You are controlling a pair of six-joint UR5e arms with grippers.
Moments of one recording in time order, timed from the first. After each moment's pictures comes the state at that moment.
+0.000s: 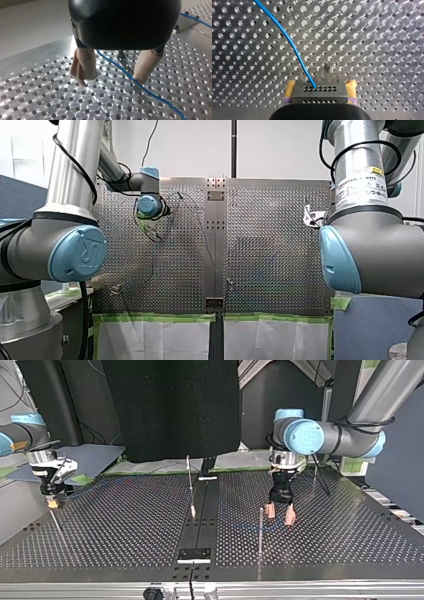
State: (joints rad) left arm -0.16 -1.75 -1.79 -2.67 -1.70 -2.51; right arm 1.53 -1.04 1.40 -0.31 1.16 1.57
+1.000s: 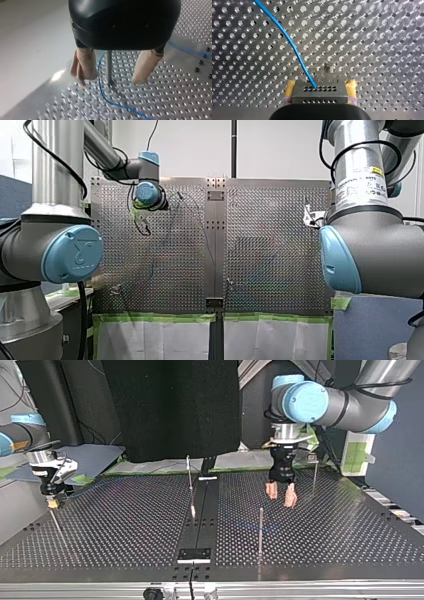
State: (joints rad) left arm -0.23 -1.57 -1.89 -2.78 -1.80 -2.22; right arm 1.53 -1.04 1.40 -0.31 1.16 1.57
